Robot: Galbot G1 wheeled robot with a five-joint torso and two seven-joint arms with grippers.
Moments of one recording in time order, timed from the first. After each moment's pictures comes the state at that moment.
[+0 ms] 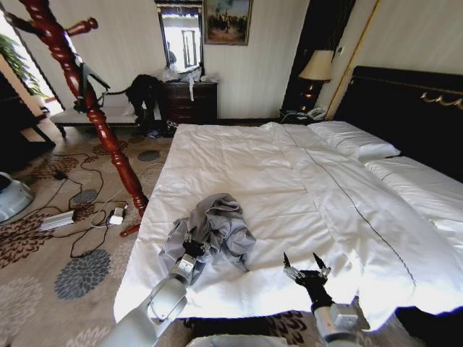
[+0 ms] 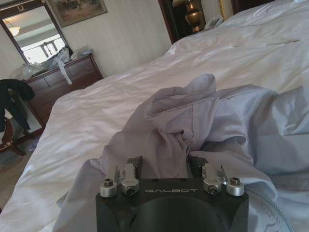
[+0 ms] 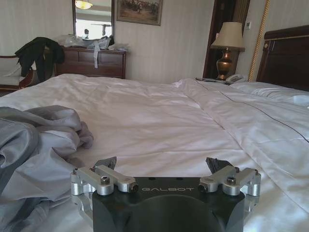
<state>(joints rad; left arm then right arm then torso) 1.25 -1.00 0.03 -2.03 -0.11 0.39 -0.35 -1.96 1.46 0.63 2.30 0.10 -0.02 0.05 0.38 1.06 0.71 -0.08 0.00</state>
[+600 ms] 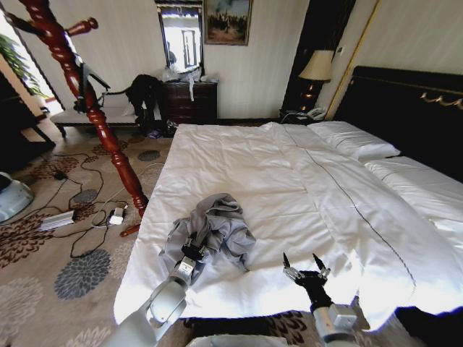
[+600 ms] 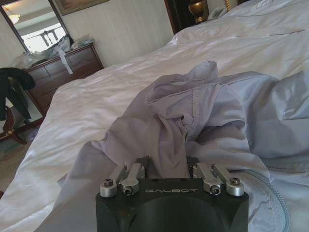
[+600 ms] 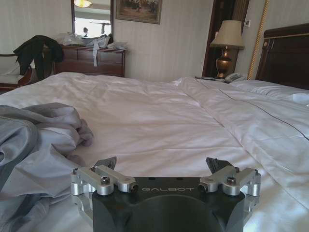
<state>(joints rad) 1.29 -1.01 0.01 -2.03 -0.12 0.39 -0.35 -1.96 1.46 0.63 2.29 0.09 -0.02 0.06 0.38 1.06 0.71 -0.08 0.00</state>
